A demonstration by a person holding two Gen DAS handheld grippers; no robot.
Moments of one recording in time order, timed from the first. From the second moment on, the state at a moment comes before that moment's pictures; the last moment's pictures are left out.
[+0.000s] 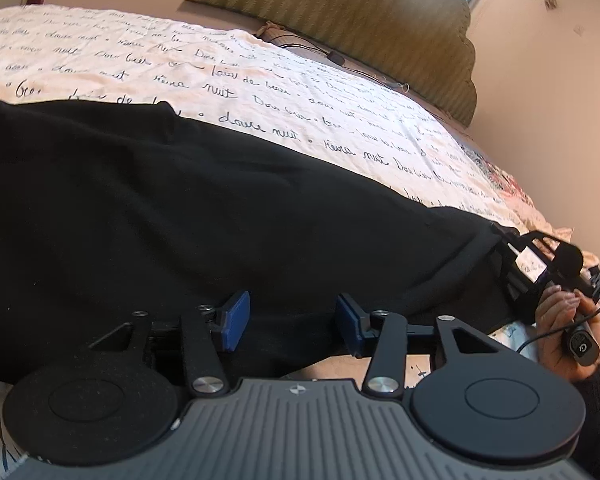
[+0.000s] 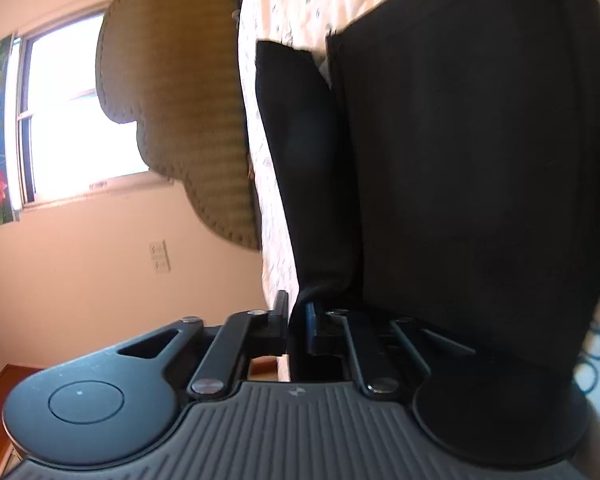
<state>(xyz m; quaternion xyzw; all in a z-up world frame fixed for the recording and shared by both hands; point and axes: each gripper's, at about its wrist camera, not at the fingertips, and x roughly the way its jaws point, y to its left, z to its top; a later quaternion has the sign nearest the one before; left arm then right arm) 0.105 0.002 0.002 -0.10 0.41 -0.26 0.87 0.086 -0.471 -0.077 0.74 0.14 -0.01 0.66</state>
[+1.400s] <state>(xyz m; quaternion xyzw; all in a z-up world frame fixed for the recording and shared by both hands) 0.029 -0.222 0.017 0.35 0.16 -0.34 0.86 0.017 -0.526 -0.047 0.66 0.24 -0.07 0.71</state>
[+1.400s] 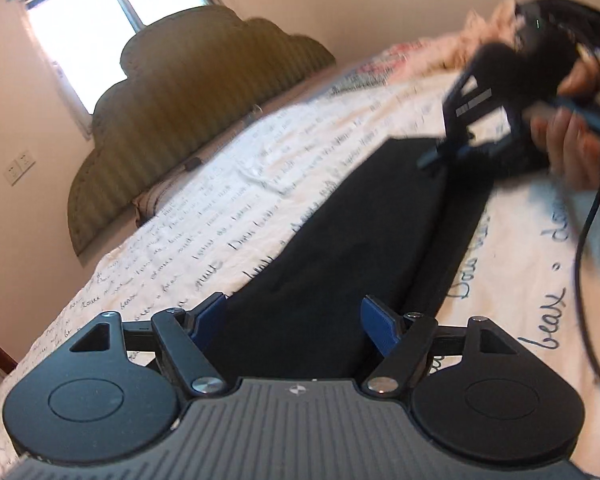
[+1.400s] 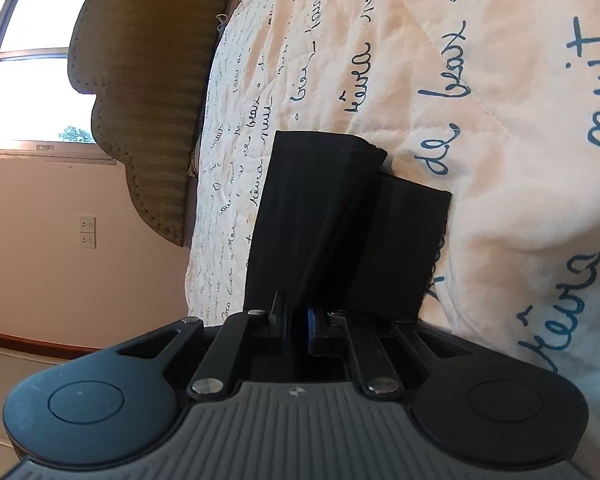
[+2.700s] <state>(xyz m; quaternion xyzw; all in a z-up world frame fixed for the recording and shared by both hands) 0.027 -0.230 0.003 0.48 0.17 -0.36 0.79 0.013 -0.542 -0.055 0.69 0.20 -0.07 0.69</state>
